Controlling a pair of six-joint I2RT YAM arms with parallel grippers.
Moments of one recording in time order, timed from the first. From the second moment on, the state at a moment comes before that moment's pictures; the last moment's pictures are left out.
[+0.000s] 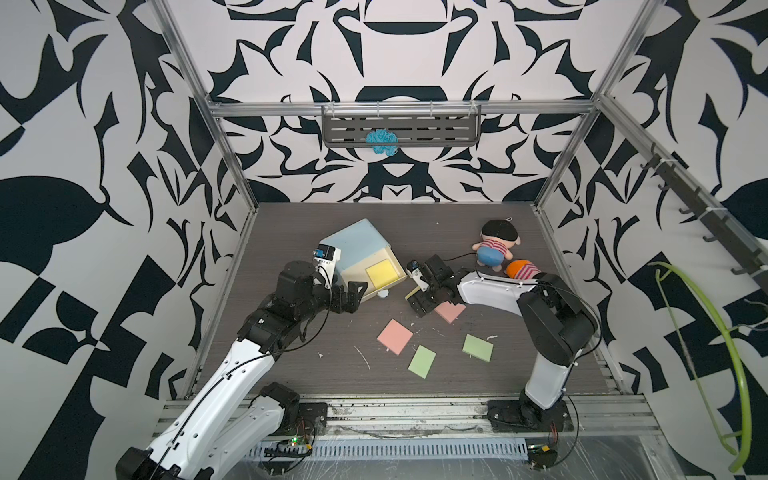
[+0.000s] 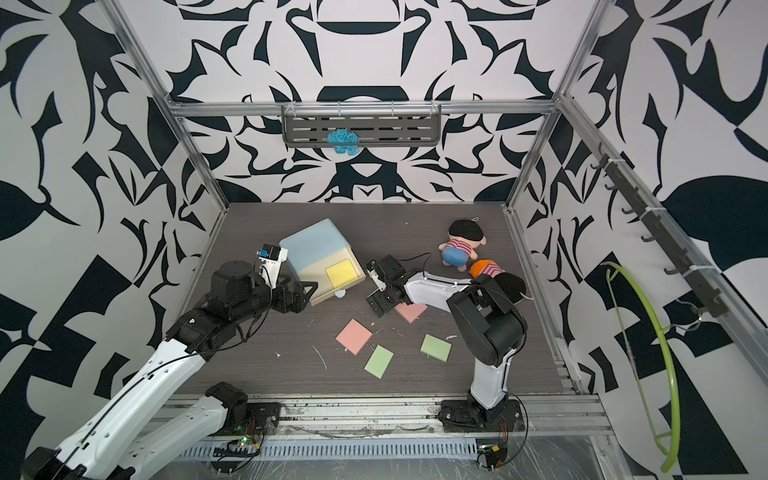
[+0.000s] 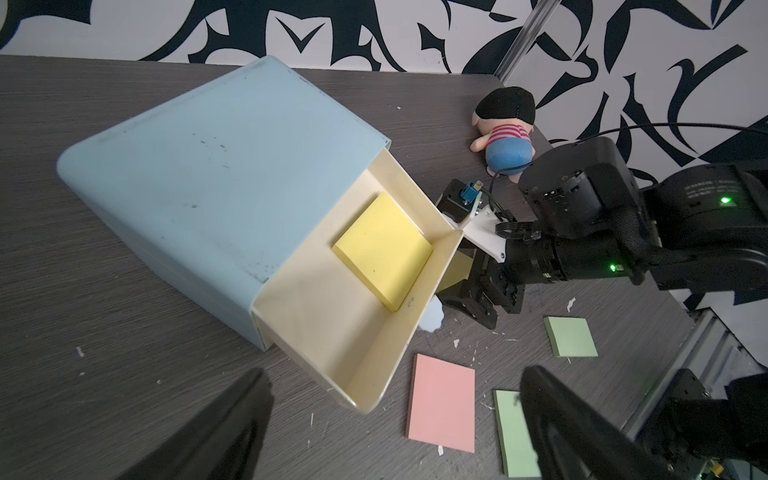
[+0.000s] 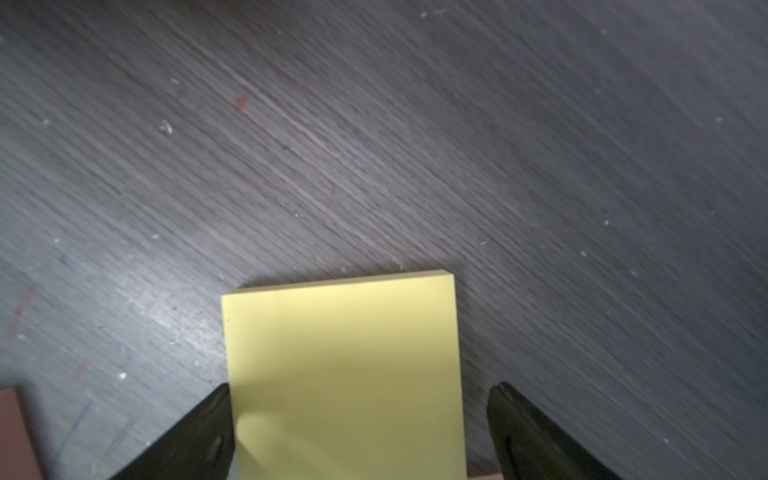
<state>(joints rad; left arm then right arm) -0.47 0.85 0.78 -0.44 0.22 -0.25 0.64 1.81 1.05 -0.35 0.03 -0.01</state>
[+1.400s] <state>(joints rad) -0.47 0.84 0.78 -0.44 0.16 -0.26 0.65 1.56 1.12 -0.45 0.08 0.01</state>
